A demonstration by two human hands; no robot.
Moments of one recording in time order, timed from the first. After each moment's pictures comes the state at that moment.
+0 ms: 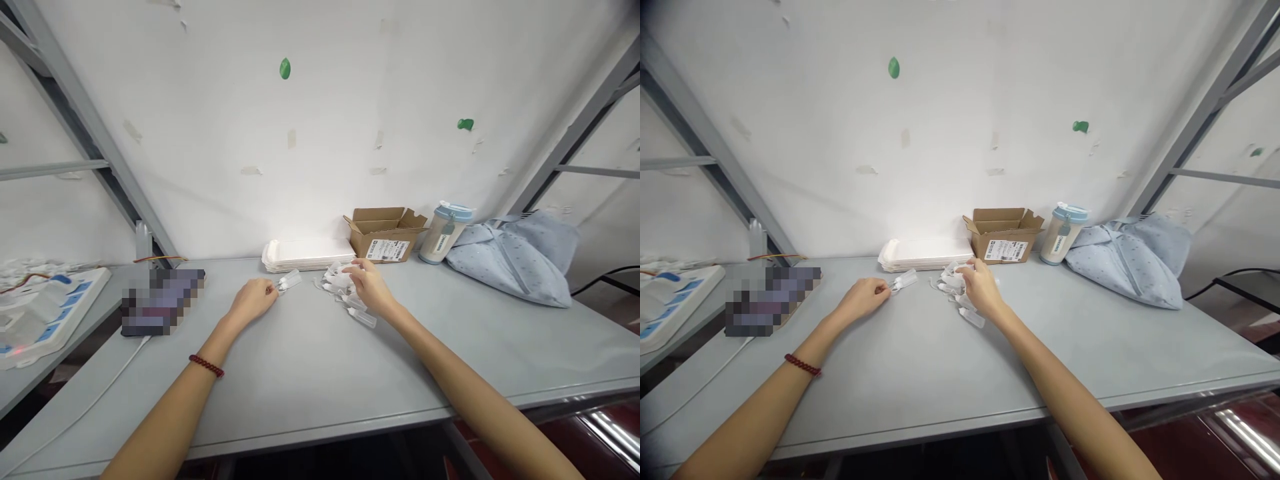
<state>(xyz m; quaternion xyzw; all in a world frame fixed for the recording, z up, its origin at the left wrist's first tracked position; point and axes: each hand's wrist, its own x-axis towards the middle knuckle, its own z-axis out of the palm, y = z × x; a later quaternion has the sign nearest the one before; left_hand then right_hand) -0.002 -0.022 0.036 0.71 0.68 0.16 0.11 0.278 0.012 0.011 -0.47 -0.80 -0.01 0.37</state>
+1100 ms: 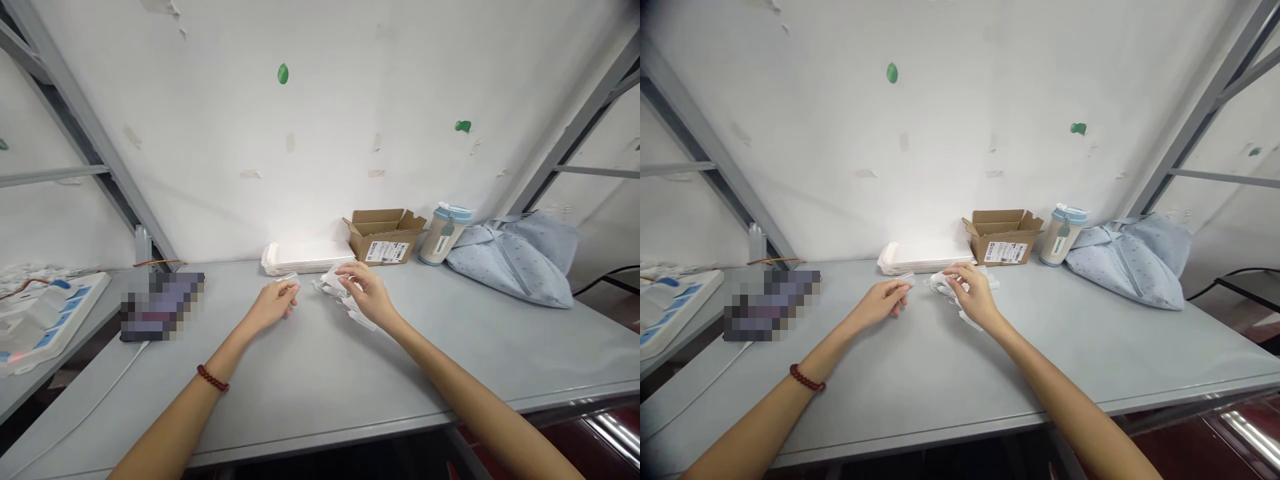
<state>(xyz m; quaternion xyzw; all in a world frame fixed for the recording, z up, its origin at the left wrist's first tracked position) 0.029 -0.032 0.038 0.68 0.55 0.33 0.36 0.255 -0.026 0.046 -0.37 -0.75 0.20 0.51</state>
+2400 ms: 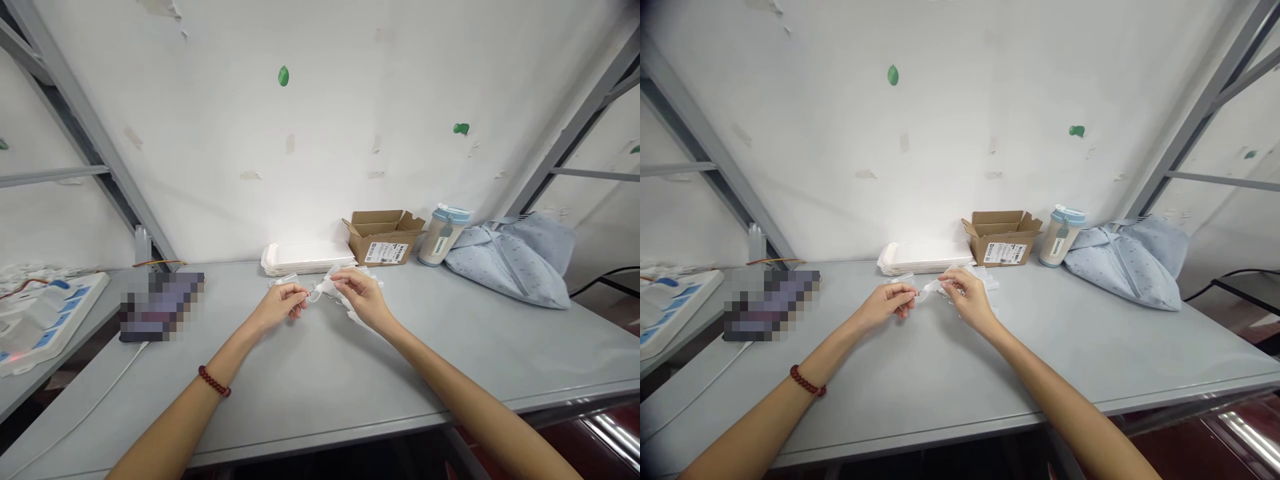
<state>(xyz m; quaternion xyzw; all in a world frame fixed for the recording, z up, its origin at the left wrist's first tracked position) 0.044 -0.044 0.049 0.62 0.48 0.37 0.50 0.248 -0.032 0.042 -0.36 -0.72 0.27 0.52</state>
